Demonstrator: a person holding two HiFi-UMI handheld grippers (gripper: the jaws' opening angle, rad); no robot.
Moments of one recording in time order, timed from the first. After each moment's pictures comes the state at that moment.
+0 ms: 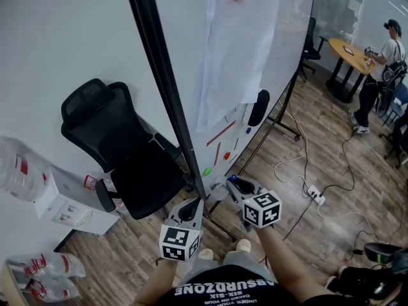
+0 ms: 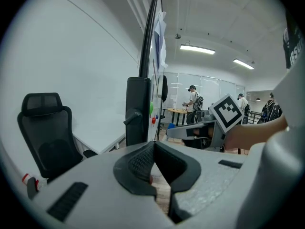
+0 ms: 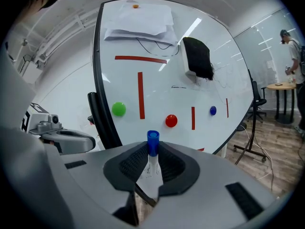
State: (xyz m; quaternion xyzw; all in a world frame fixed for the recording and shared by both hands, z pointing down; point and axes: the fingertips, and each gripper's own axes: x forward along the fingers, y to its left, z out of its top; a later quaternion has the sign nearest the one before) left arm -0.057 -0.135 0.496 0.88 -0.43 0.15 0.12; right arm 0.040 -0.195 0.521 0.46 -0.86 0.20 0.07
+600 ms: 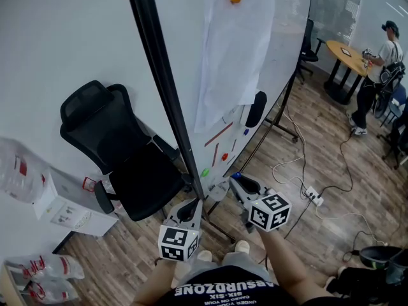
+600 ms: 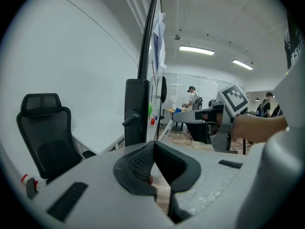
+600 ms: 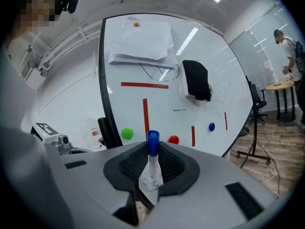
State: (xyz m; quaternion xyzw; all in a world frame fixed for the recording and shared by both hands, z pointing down) left arm -0.056 -0.134 0.494 0.88 -0.43 0.15 0.12; right arm 0.053 -0.185 0.470 0.46 -0.87 0.19 0.01
